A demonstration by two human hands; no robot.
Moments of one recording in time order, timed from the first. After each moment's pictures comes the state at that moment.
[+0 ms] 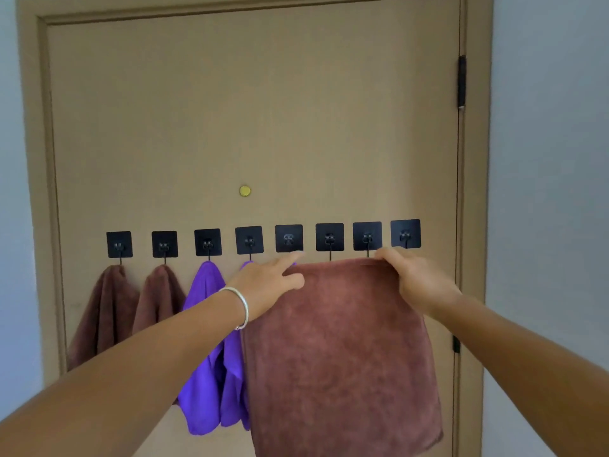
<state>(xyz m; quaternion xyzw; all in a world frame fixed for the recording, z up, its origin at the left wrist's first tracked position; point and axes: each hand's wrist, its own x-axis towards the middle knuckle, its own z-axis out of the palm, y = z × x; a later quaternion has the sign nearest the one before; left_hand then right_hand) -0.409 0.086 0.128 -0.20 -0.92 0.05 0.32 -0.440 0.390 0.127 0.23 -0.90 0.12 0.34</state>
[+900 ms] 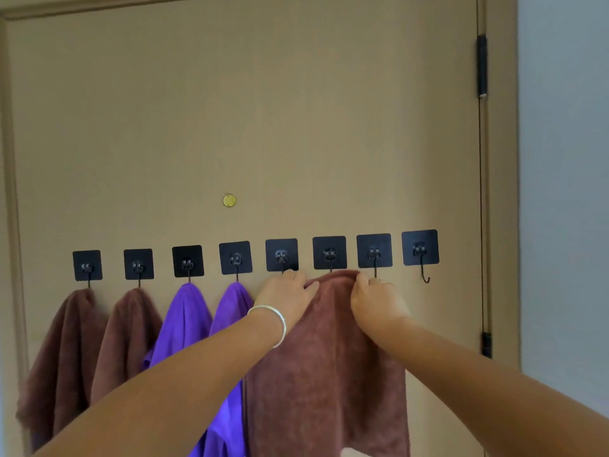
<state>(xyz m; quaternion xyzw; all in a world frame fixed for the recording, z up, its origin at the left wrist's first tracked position) -0.506 0.126 0.122 -0.10 -0.92 0.24 0.30 -0.522 0.307 0.110 0.15 -0.91 -0.21 0.32</state>
